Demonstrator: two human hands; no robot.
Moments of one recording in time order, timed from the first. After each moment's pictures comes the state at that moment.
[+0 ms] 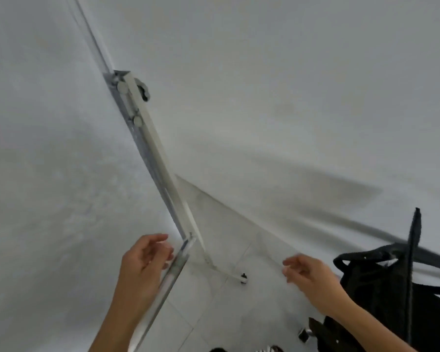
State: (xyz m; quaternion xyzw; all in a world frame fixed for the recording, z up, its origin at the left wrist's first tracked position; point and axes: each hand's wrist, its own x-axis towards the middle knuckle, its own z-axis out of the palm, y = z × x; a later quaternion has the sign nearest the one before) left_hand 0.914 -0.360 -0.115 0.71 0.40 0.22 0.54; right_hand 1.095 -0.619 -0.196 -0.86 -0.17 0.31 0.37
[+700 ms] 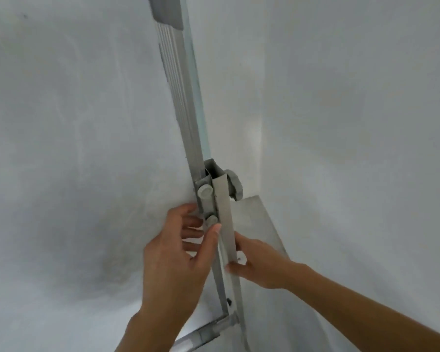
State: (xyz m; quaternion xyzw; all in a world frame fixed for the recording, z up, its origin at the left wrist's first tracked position) left_hand 1.063 -0.279 -0.004 0.70 0.51 0.46 0.21; right_hand 1.234 -0.245 -0.112 -0.57 -0.73 0.32 0.19
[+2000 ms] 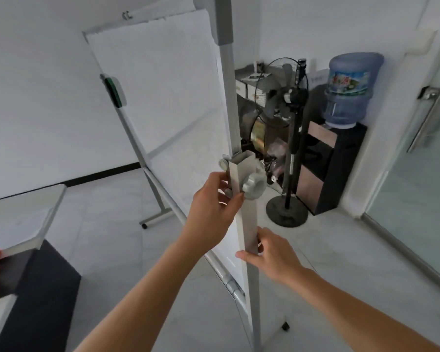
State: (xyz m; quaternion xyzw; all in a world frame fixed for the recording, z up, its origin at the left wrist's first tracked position) left_hand 0.823 -0.341 0.001 0.28 0.82 0.49 -0.03; right_hand 0.873 -0.194 -0.136 -0.08 -0.94 0.33 0.08
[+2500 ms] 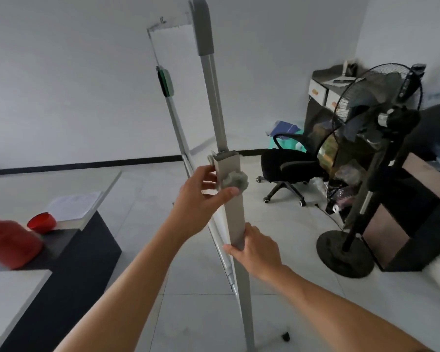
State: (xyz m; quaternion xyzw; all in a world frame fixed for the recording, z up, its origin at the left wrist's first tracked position) left_hand 0.639 -0.326 0.022 0.13 0.84 0.52 -0.06; right_hand 0.642 -0.186 -0.125 0.03 -0.96 0.27 0.04
